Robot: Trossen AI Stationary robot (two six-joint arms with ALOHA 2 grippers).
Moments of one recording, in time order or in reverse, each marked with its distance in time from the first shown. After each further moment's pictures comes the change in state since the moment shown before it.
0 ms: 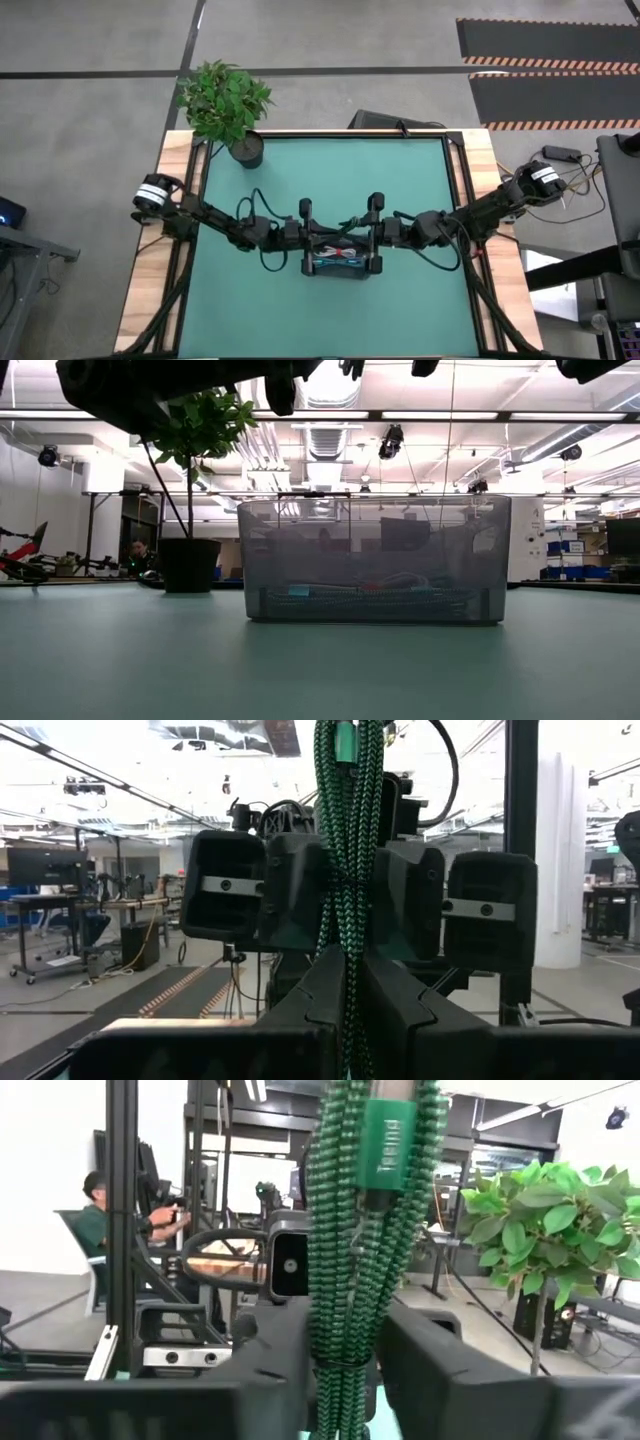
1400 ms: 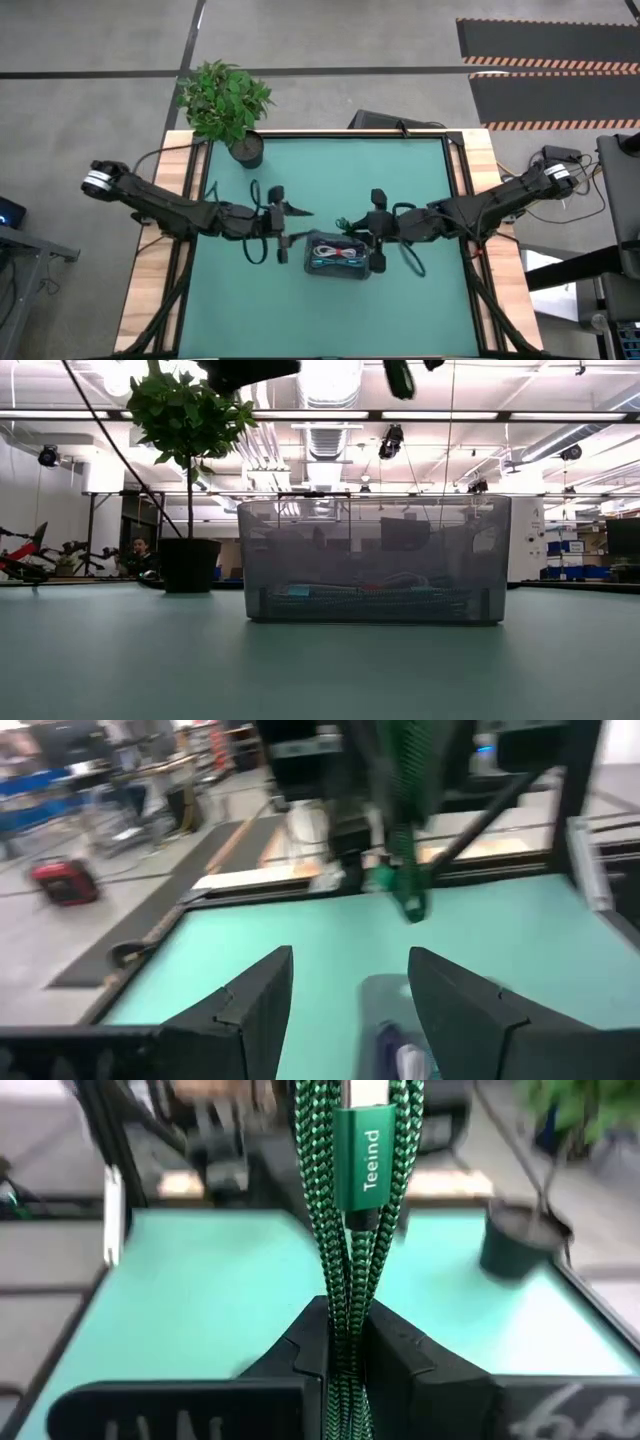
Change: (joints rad) left arm -0.020 -0.488 -0.008 -0.993 -0.138 0.007; right arm 0.000 -0.117 0.358 -1.083 0.001 0.299
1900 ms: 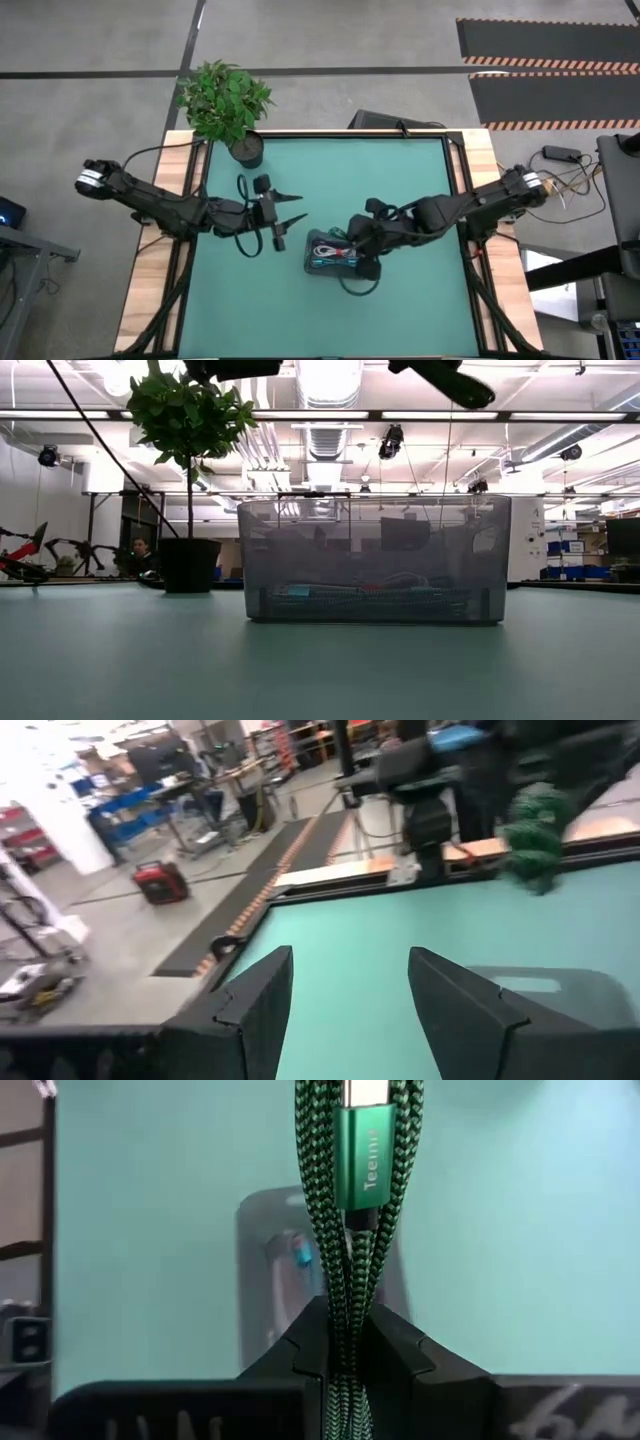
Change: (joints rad) left arm 0.000 -0.095 -0.001 -0.086 -0.187 0.097; right arm -0.009 0.274 0.492 -0.815 -0.135 0.350
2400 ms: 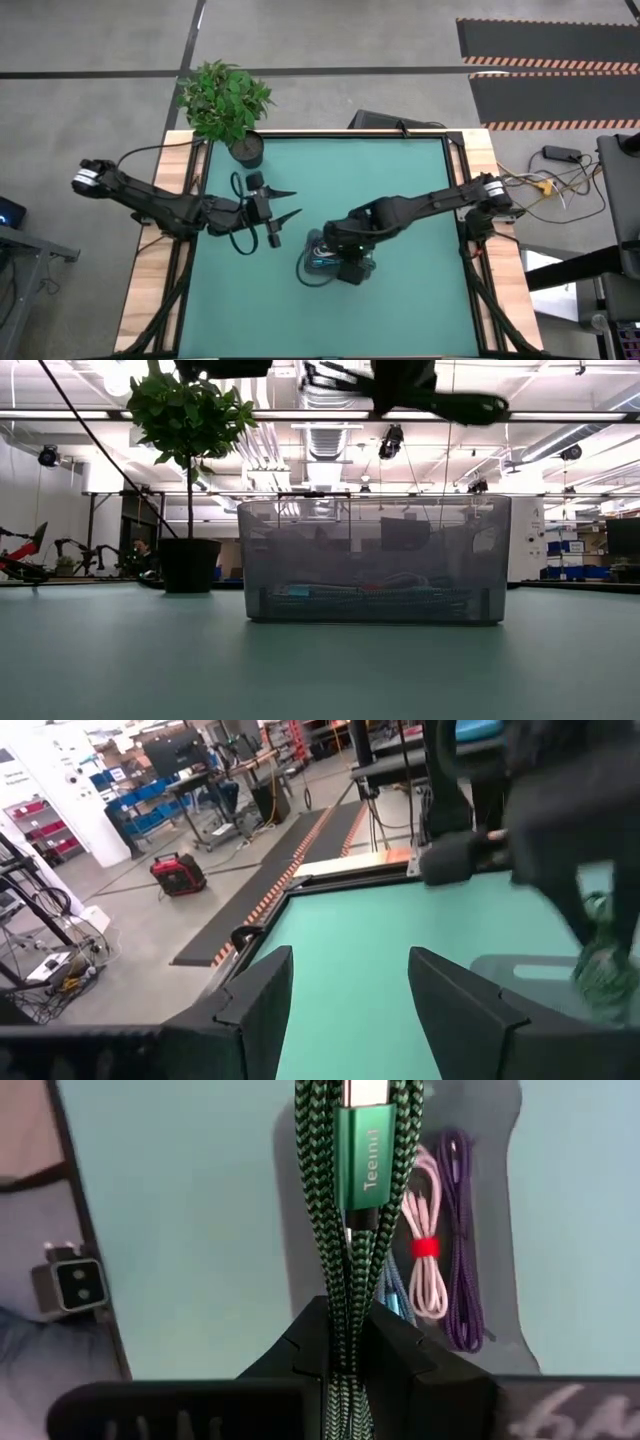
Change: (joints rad) left arm -0.007 -0.056 0.001 -0.082 -0.053 0.000; right arm -0.097 0.275 0.233 -0.191 -0.331 0.025
